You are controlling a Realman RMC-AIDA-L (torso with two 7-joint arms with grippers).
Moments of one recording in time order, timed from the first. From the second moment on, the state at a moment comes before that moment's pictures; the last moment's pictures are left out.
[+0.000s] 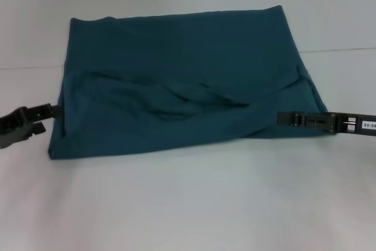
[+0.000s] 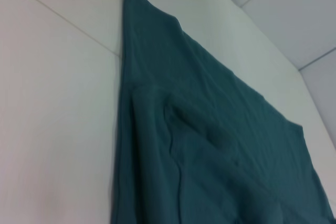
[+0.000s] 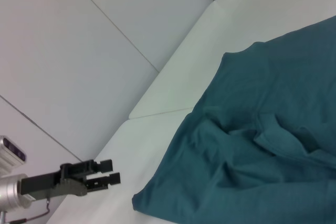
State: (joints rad) left arm -0.55 -2.01 0.59 0.68 2.13 1.17 -2.38; right arm 0.48 1.97 -0.73 -0.69 -1.89 -1.50 1.99
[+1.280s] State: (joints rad) left arm -0.60 -2.05 0.68 0.59 2.23 1.00 -2.31; right arm 0.47 1.98 -0.69 -0.66 -1.89 -1.50 1.95
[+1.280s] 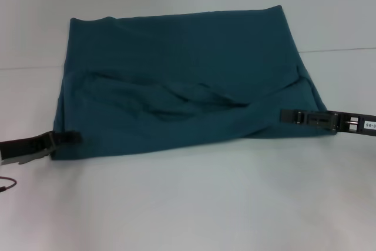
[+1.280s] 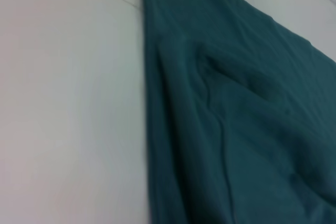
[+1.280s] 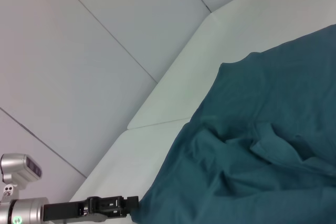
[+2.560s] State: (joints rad) left arm -0.66 -2.03 0.66 0.58 2.30 1.07 -2.41; right arm 0.47 1.98 -0.66 -0.66 -1.89 -1.52 1.95
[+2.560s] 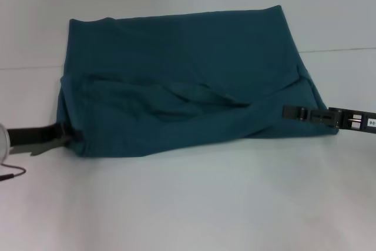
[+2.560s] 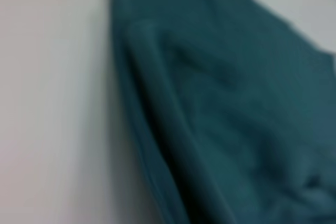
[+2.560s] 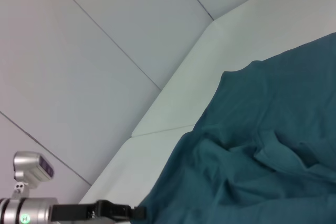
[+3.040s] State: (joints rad) left arm -0.65 -1.97 0.46 0.54 2.25 1.26 -2.36; right arm 0.48 1.98 -0.66 -0.66 -1.89 -1.50 1.95
